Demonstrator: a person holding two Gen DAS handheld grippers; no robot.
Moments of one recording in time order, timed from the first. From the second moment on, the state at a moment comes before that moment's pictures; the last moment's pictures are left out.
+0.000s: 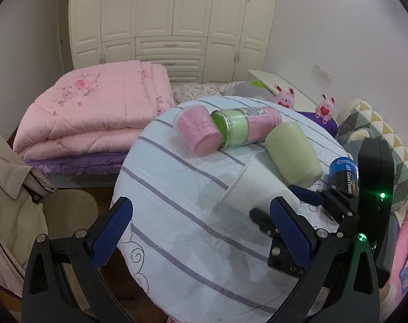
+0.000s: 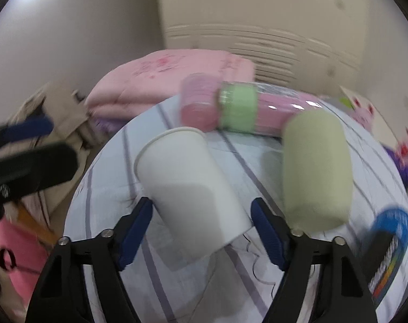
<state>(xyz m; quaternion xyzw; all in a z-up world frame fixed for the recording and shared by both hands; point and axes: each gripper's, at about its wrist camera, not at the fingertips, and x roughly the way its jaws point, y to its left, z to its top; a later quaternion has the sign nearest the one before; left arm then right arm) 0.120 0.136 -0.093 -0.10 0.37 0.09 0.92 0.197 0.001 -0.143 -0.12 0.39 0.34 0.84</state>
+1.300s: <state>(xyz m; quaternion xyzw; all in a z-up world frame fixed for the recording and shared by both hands) 0.230 0.075 -0.137 -0.14 0.52 0.10 0.84 0.164 -0.078 -0.150 -0.03 0.41 0.22 0.89</state>
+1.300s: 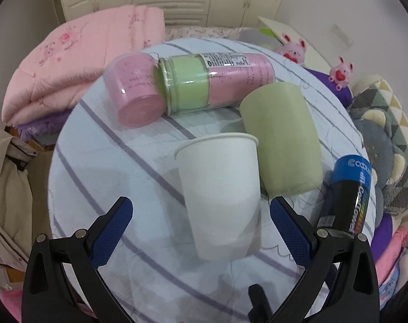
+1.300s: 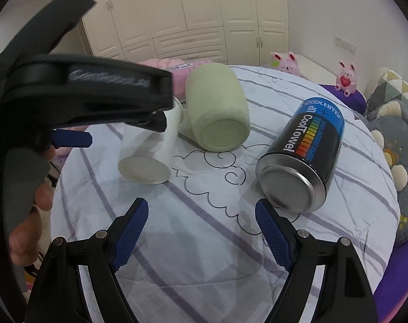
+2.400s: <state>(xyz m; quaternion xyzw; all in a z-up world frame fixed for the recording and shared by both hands) 0.204 0.059 -0.120 -0.08 0.45 0.02 0.89 0.166 -0.094 -0.156 0.00 0.42 0.22 0.88</state>
